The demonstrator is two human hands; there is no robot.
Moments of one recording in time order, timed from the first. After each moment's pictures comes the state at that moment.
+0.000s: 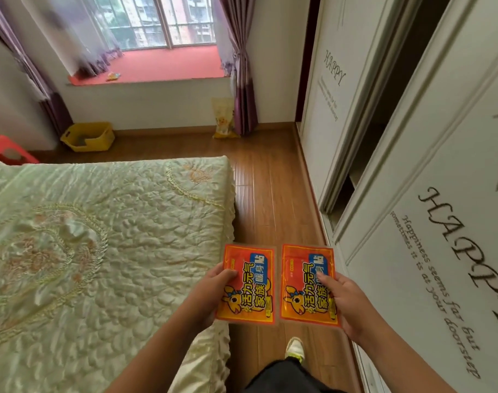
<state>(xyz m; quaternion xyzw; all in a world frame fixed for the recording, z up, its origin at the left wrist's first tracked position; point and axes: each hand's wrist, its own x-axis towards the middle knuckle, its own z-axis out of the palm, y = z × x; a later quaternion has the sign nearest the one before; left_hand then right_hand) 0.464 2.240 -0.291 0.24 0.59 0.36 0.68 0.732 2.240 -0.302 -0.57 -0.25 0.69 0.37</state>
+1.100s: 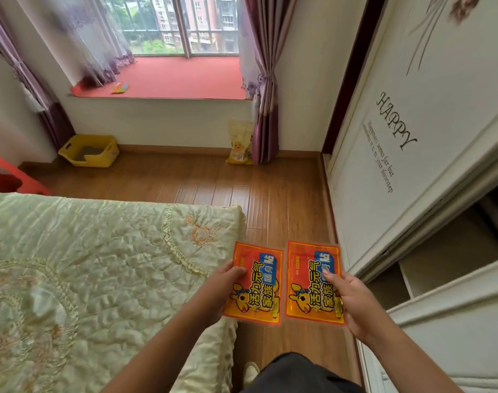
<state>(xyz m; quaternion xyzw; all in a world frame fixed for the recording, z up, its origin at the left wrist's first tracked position) 0.394 2.675 -0.288 0.24 0.60 0.37 0.67 0.661 2.693 -0.292 -0.57 -0.29 0.69 0.34</state>
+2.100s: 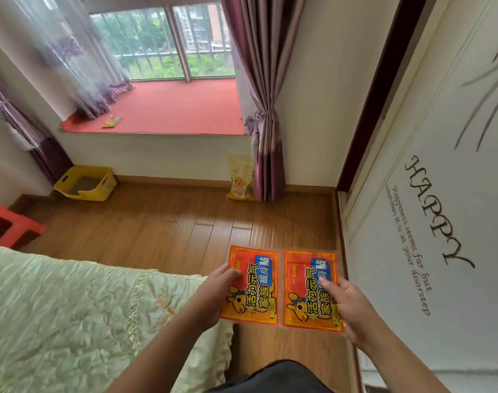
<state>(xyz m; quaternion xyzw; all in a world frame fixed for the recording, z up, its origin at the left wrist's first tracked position) 0.430 3.075 -0.284 0.23 0.64 0.38 0.63 0.701 3.110 -0.312 -0.56 -0.33 0.70 0.29</state>
